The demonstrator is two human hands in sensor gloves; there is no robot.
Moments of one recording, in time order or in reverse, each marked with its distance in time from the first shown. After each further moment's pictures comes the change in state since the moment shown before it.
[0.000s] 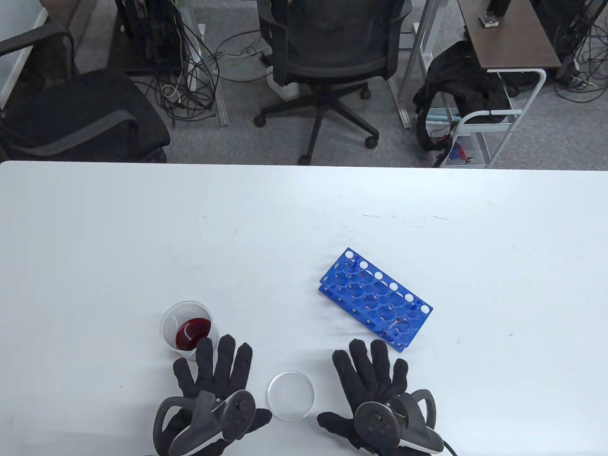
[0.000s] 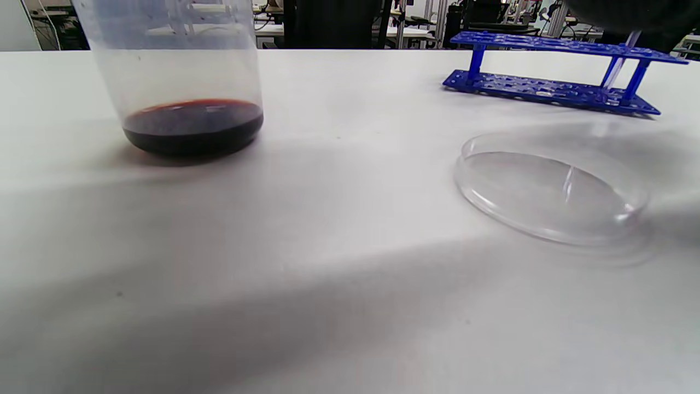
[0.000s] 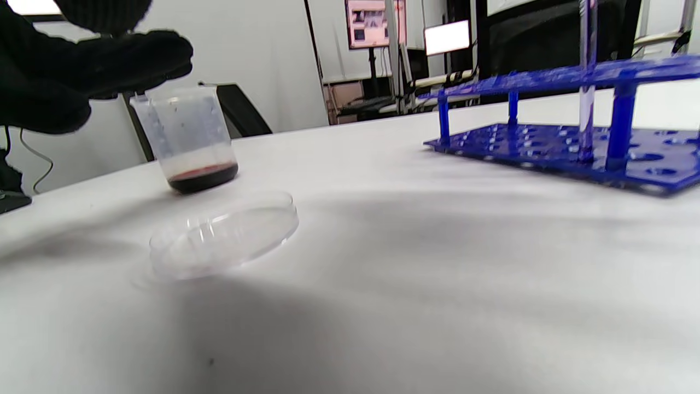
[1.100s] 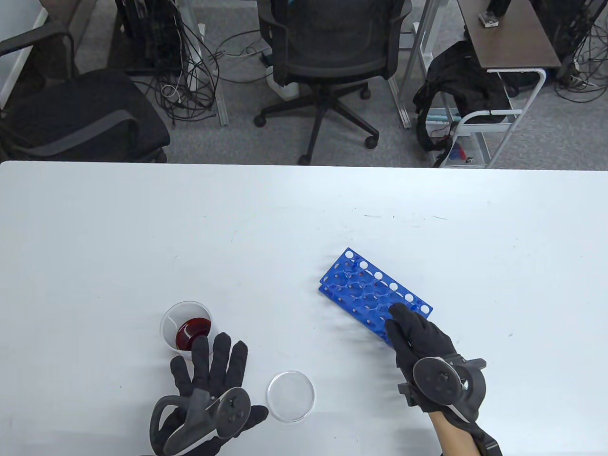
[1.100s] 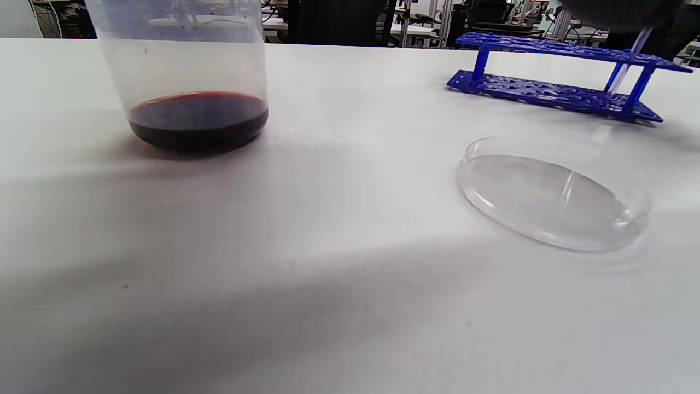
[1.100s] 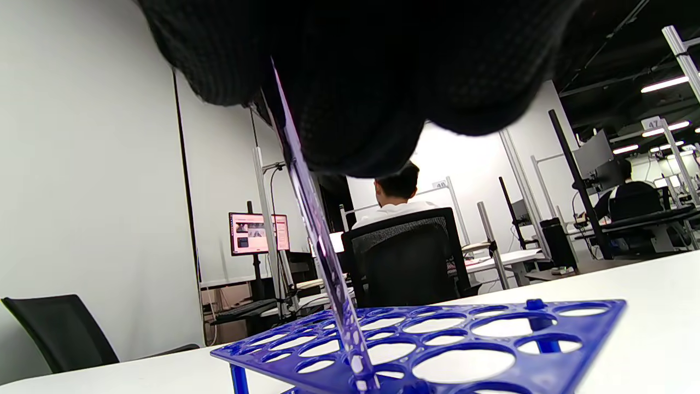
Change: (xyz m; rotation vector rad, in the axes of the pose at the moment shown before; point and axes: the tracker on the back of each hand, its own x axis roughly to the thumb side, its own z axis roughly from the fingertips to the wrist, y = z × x) left_hand -0.005 0.000 -0.001 -0.023 0.002 0.029; right_hand -0.084 -0.052 -0.023 -0.626 0.270 0.014
